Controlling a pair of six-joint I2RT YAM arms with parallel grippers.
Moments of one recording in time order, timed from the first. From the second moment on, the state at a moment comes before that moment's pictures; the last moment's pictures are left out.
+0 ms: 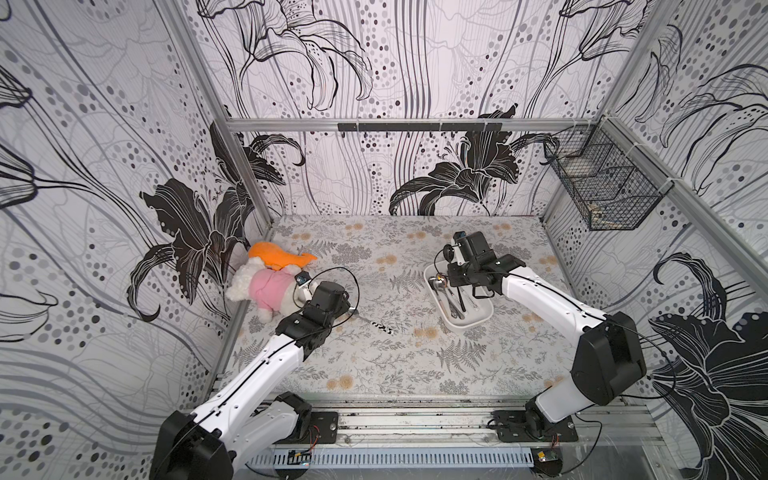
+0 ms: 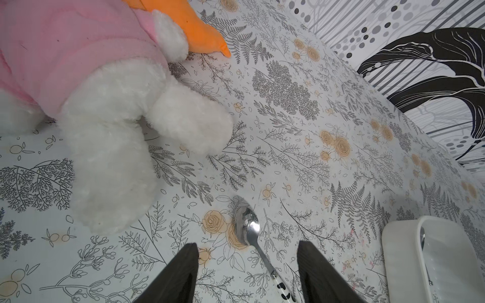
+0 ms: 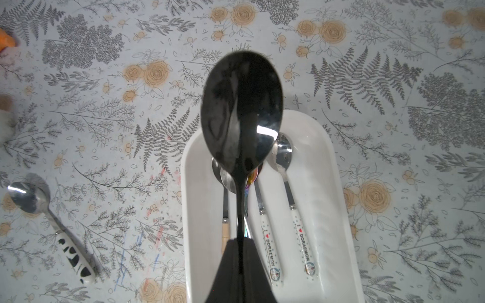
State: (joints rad) left arm -0.44 1.01 0.70 -0.49 -0.45 -0.92; right arm 0.49 1.58 1.25 -0.59 0.10 0.24
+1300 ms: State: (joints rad) left arm -0.44 1.04 0.68 -0.48 -0.45 -0.91; right arm 0.45 1.93 1.32 -0.62 0.19 0.09
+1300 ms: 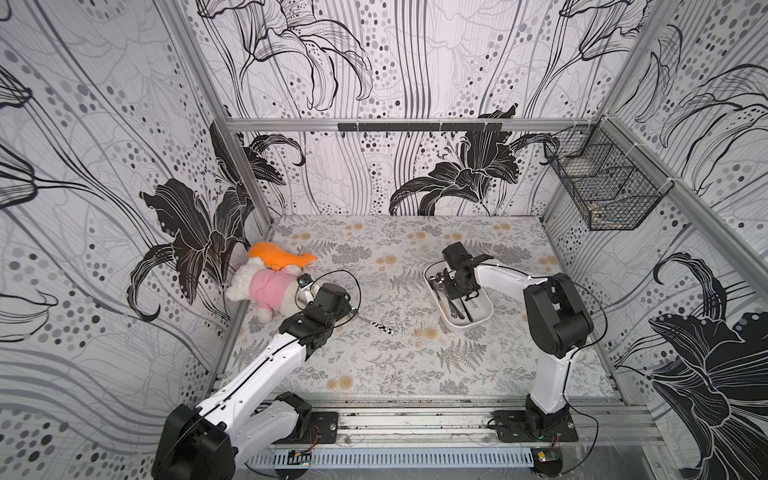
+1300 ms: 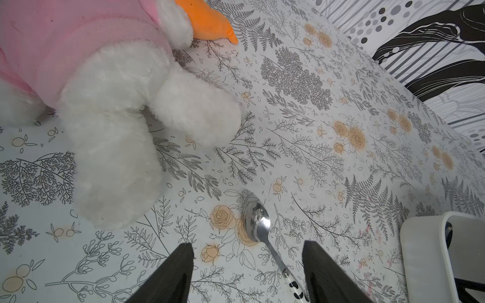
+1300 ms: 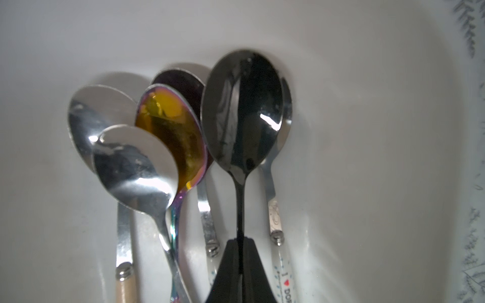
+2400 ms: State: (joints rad) left arm -0.78 1.62 0.96 -0.44 -0.43 -1.00; right arm 0.45 1.49 1.07 -0.43 0.07 0.20
